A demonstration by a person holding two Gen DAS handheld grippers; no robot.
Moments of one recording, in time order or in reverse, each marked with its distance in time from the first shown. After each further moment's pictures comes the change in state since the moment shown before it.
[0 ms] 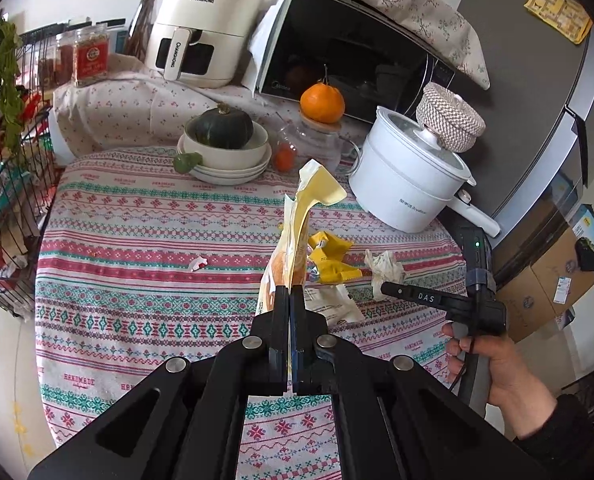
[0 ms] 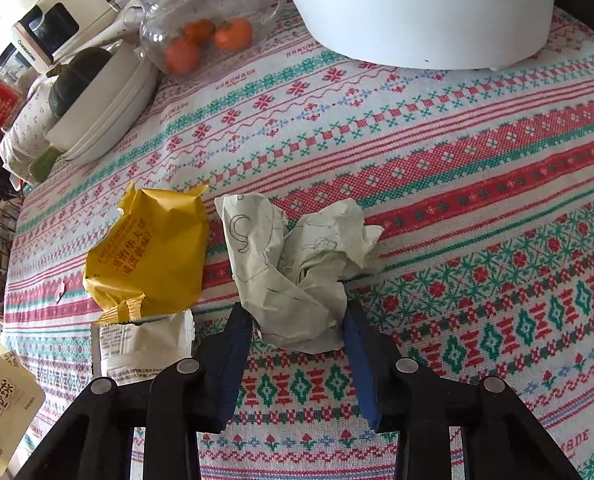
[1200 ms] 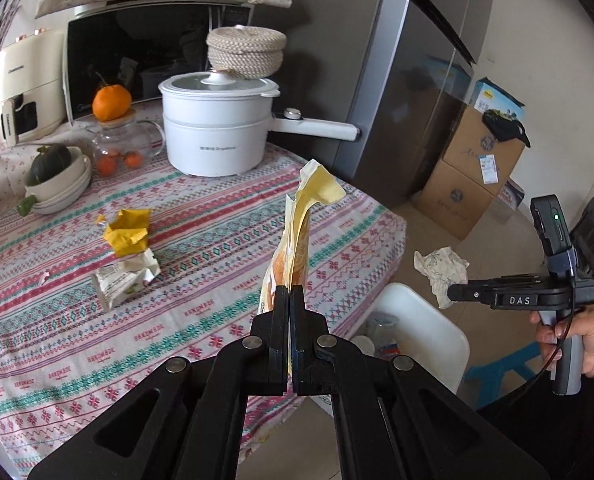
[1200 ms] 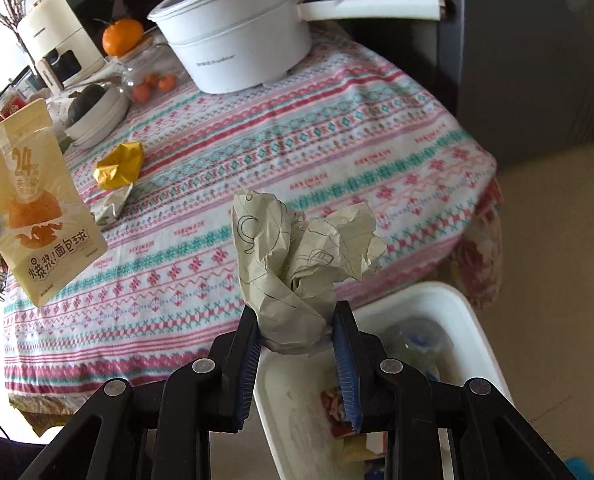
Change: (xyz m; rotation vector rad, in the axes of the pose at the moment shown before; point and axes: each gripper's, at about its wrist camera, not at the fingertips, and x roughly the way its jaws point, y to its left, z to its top) left arm -0.014 -0.202 -0.103 0.431 0.073 -0.245; right arm -0.242 -0.132 -0.167 0.048 -0.092 -0.141
